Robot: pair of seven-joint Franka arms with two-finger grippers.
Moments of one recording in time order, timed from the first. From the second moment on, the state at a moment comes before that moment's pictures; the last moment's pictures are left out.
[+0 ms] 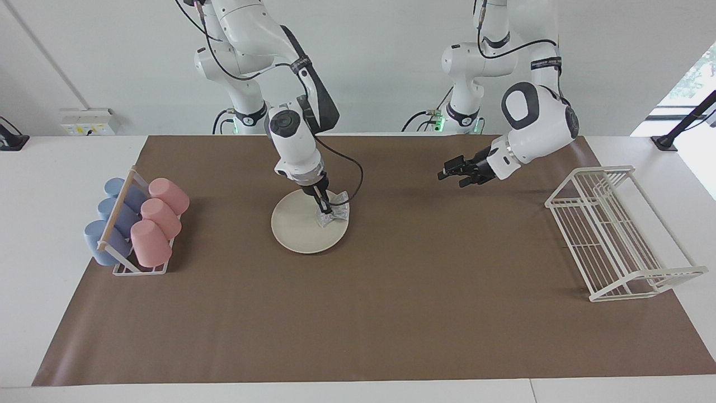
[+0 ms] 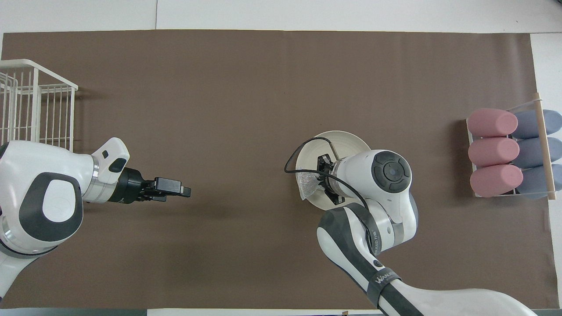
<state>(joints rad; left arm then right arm) -0.08 -0.09 -0.07 -2.33 -0.69 1.99 0.23 0.30 0.16 0.14 -2.24 0.26 2.49 1.43</state>
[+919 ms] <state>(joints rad) -0.07 -0.09 -0.07 -2.32 -0.69 1.99 0.18 0.26 0.15 0.14 -2.26 0.26 2.50 1.37</state>
